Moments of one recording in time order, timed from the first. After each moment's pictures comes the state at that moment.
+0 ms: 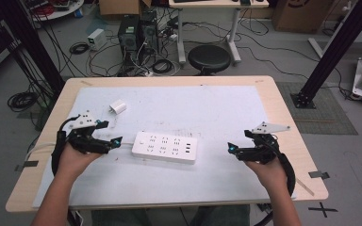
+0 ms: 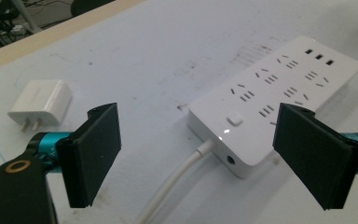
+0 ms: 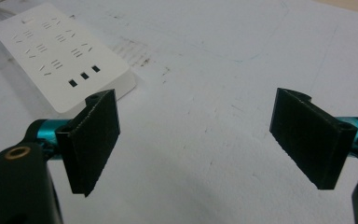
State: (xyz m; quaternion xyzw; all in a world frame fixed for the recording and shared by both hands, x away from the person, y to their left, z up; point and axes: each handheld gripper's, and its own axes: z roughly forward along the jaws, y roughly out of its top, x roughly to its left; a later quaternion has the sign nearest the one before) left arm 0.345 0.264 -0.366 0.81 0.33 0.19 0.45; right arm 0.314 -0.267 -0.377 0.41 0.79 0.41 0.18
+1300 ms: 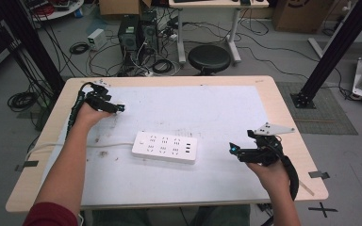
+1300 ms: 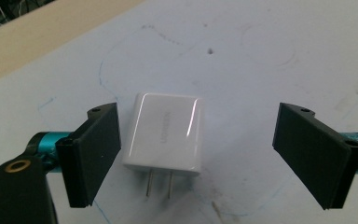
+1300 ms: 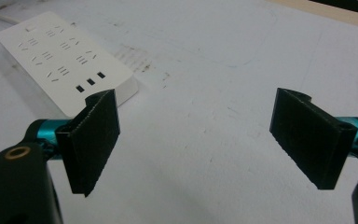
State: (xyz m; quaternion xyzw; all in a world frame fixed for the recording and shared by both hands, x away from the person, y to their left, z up) left arm 0.518 0.285 -0.411 0.83 0.42 0.16 0.35; right arm 0.300 -0.265 -0.364 0.41 0.79 0.41 0.20
